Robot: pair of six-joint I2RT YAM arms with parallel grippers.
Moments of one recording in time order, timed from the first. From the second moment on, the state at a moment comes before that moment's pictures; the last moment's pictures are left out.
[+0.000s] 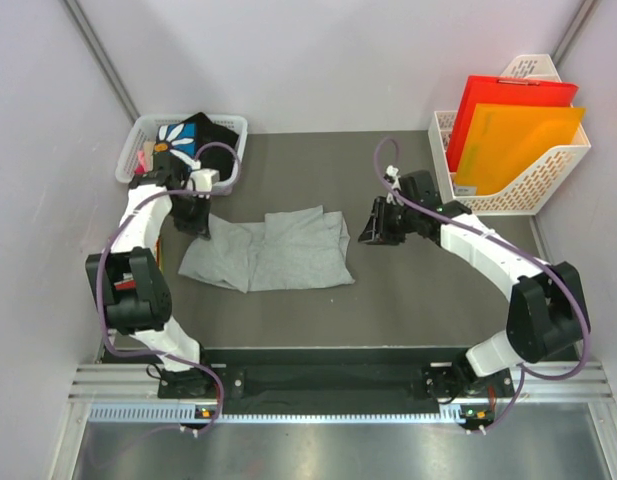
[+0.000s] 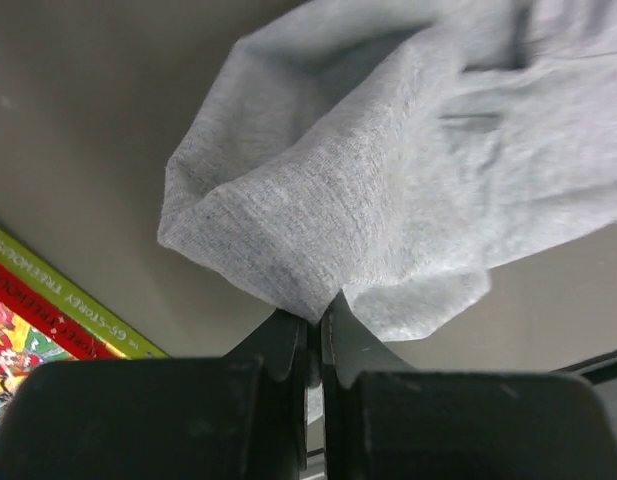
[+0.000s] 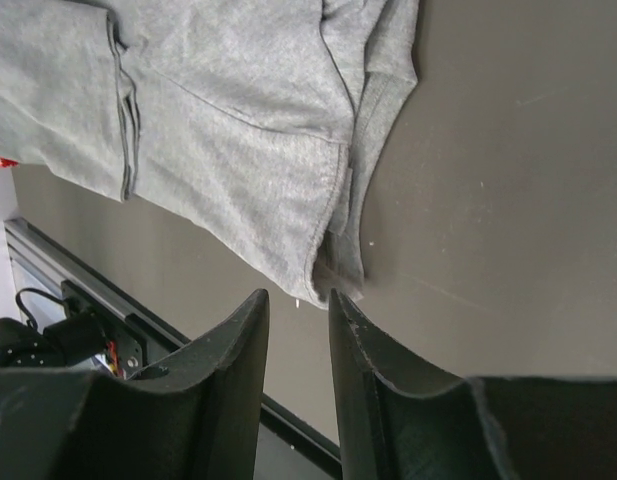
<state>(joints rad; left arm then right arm) 0.13 1.66 1.35 -0.95 0.27 0.36 0.42 1.48 1.08 -0.44 -0.37 0.52</state>
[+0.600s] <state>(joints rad) -0.34 1.88 1.75 -1.08 0.21 0.17 0.38 1.41 0.99 -0.42 -0.39 0.52</state>
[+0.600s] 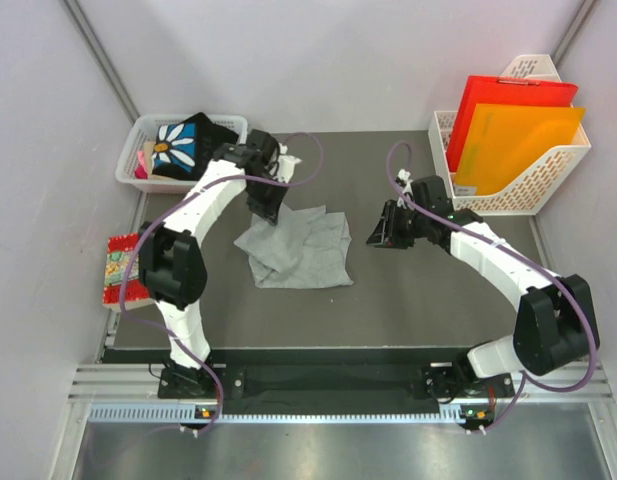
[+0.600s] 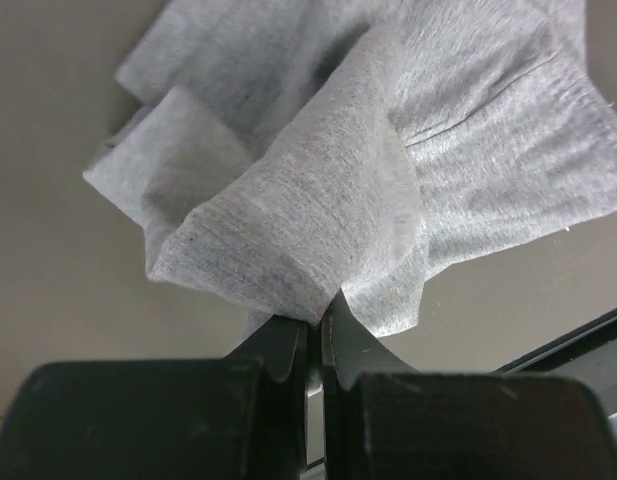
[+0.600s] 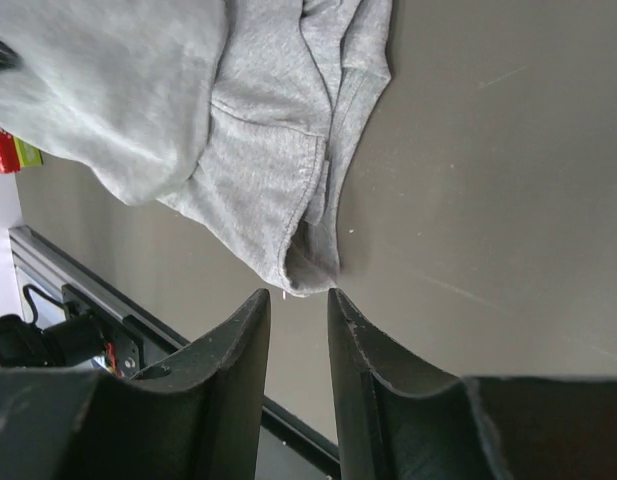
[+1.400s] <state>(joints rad) -0.08 1.71 1.59 -1.16 -0.08 0.34 0.35 1.40 0.96 -0.37 -0.44 0.52</state>
